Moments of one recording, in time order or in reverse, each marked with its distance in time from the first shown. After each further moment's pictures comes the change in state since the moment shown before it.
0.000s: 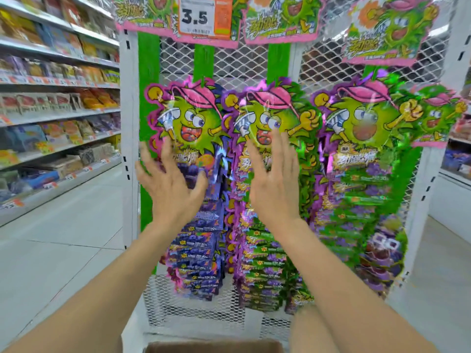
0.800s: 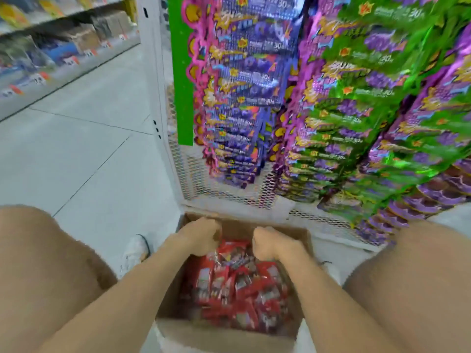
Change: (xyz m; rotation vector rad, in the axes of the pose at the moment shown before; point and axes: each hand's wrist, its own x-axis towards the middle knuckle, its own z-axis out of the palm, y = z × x) left_hand -0.299 -0.175 0.023 0.269 -1.484 -0.040; right_hand -0.329 -0.093 0.108 0.328 -1.760 0.111
